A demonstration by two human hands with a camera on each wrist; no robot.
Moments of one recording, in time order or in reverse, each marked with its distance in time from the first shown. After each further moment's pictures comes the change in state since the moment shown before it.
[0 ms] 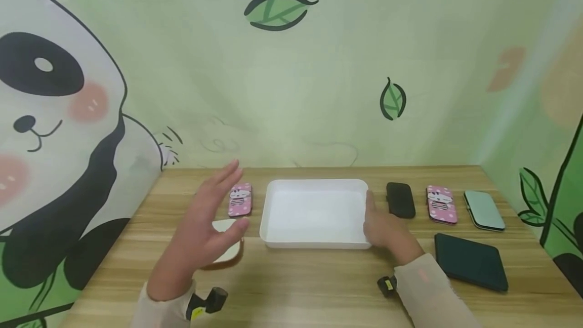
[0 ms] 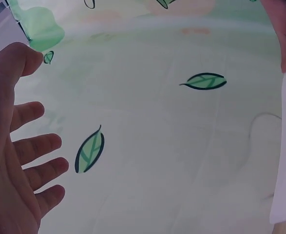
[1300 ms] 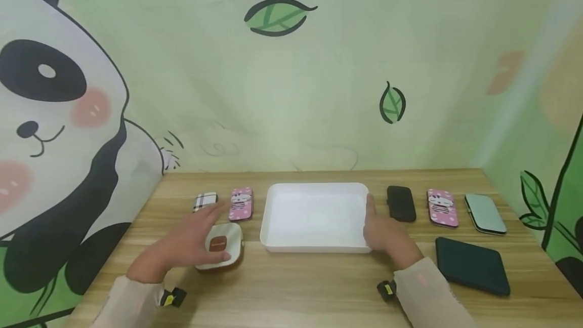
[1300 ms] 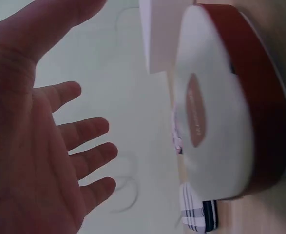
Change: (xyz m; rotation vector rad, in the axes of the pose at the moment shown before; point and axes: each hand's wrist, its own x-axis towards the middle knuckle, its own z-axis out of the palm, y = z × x) left_hand -0.064 -0.104 0.000 0.223 -0.698 -0.403; right_hand -0.004 -0.007 -0.001 0.039 0.011 0.024
